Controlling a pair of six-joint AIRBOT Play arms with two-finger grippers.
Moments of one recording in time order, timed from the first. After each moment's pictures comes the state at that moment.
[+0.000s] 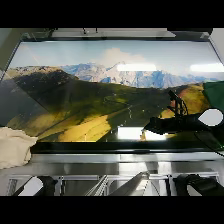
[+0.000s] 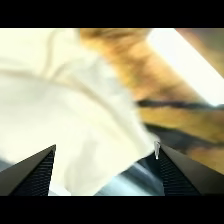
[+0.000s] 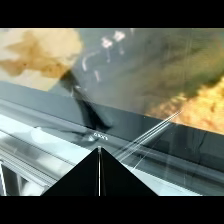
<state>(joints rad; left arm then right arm) 0.81 -1.06 1.01 1.45 -1.37 -1.47 0.16 -0.89 0.62 -0.83 1.07 1.50</state>
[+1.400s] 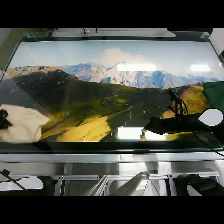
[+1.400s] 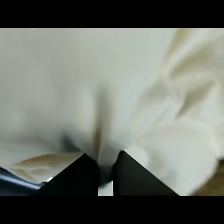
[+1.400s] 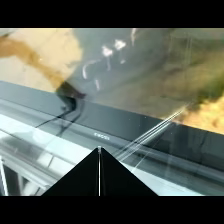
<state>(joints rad) 0.70 -1.53 1.28 1.31 -1.36 -1.40 0.16 -0.89 0.62 -0.81 1.08 1.50</state>
